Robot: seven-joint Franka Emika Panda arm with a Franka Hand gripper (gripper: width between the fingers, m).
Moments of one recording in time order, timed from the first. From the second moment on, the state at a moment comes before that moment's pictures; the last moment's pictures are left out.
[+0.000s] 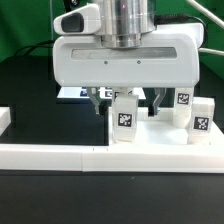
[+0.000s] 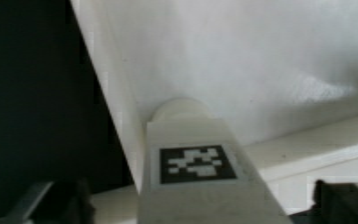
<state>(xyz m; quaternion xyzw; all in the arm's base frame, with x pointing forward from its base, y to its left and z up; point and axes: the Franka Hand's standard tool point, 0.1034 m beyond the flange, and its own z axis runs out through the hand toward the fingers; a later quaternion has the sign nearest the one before) 0.620 0.006 0.067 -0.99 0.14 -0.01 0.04</state>
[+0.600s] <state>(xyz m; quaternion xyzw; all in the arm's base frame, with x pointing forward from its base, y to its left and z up) 0.622 0.009 0.068 -0.91 0.42 -0.02 0.03</state>
